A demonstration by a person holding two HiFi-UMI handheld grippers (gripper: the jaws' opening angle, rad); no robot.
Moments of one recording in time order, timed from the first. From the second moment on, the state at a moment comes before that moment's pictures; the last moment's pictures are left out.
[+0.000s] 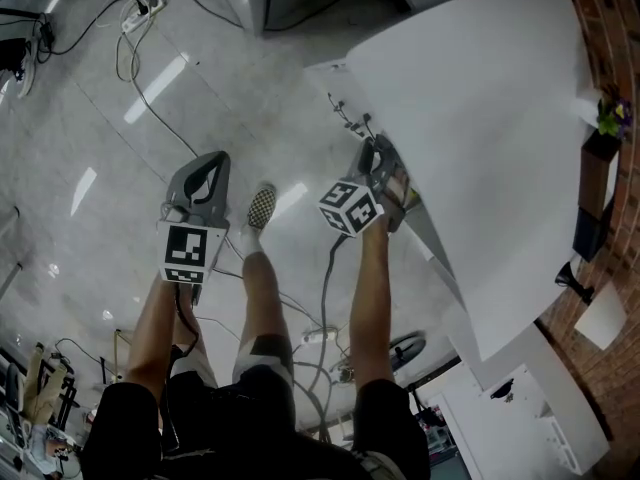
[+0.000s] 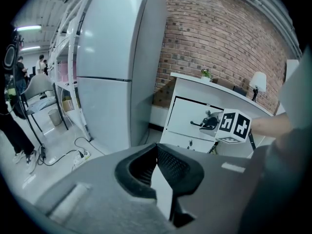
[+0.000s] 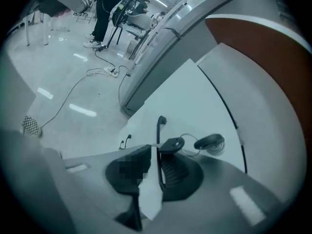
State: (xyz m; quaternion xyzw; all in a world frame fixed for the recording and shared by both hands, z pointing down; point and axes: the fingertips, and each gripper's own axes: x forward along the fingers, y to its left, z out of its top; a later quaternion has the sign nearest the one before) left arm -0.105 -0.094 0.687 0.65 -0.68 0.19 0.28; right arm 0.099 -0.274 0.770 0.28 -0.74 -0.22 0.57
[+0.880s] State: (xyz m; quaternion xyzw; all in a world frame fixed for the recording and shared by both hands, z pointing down) left arm -0.120 -0.061 0.679 0.66 -0.67 0.20 0.27; right arm 0.097 -0.267 0.767 0.30 -0.70 -0.25 0.60
